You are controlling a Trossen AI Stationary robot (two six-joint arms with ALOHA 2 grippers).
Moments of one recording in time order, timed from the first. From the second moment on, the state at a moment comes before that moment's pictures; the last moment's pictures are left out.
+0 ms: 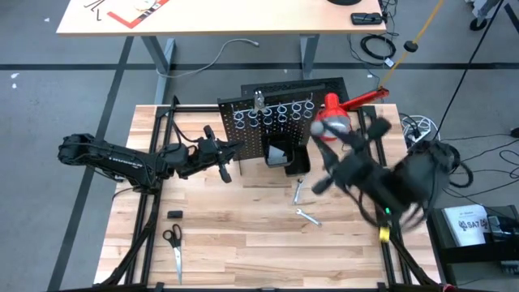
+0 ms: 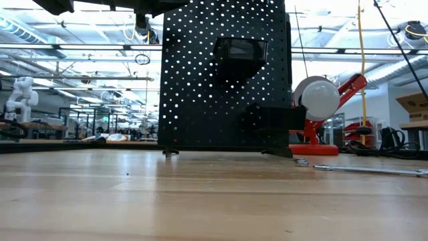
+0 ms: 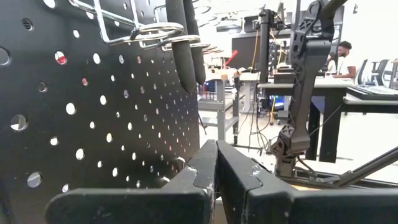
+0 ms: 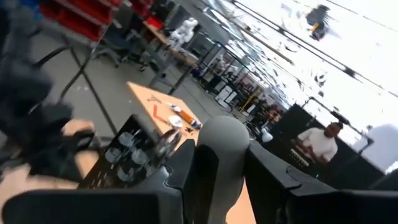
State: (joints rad) left arm -0.07 1.13 0.60 0.70 -0.42 0.12; right arm 0.64 1.68 2.23 -0.28 1.48 -0.86
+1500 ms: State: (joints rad) left arm -0.08 1.13 0.60 0.69 -0.42 0.11; right arm 0.53 1.99 2.22 -1.29 1.39 0.54
